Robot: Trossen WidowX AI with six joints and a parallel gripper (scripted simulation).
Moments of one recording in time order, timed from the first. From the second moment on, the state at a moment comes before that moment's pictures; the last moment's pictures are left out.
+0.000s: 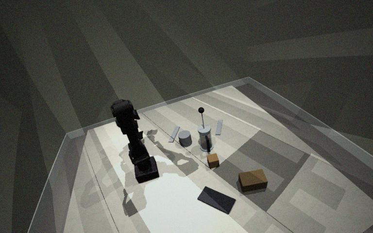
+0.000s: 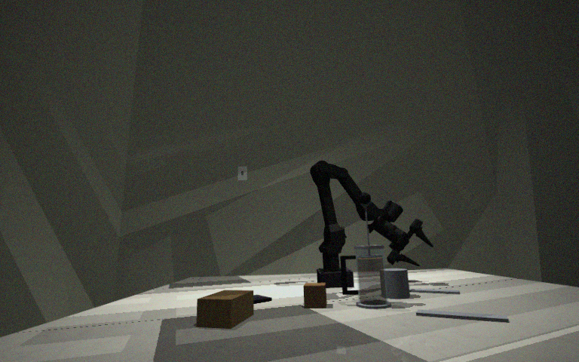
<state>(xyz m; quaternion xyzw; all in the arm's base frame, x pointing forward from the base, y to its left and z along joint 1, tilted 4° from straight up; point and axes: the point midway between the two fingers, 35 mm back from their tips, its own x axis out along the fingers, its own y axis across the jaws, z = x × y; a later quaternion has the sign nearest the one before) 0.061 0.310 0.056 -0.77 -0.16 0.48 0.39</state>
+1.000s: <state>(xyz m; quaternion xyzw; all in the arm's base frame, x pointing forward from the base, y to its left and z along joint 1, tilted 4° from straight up) 0.306 0.109 0.249 -0.25 0.23 0.15 0.93</state>
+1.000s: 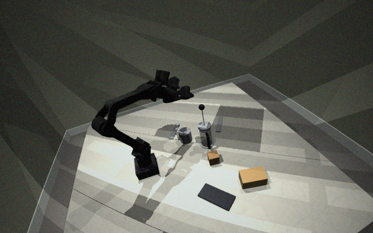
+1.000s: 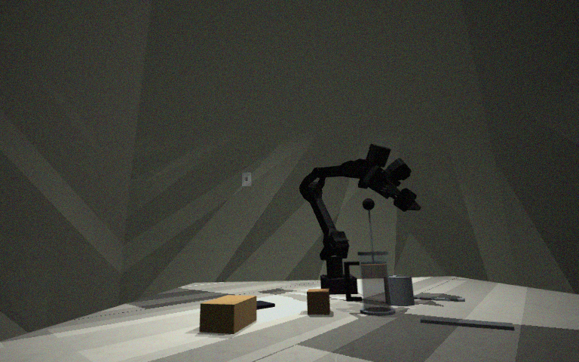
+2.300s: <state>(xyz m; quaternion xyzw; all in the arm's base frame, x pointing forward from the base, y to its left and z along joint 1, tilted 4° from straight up) 0.307 -0.007 0.258 -0.01 0.22 -0.03 0.98</state>
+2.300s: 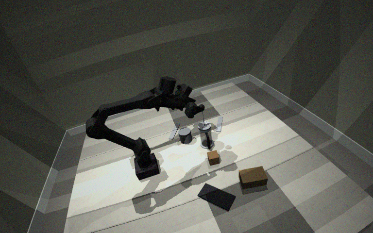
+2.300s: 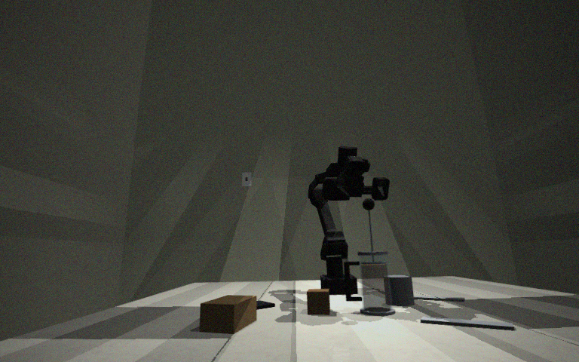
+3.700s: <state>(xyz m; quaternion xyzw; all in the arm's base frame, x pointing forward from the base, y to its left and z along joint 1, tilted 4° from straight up) 0.326 -0.008 0.245 -0.01 0.21 -0.03 0.98</state>
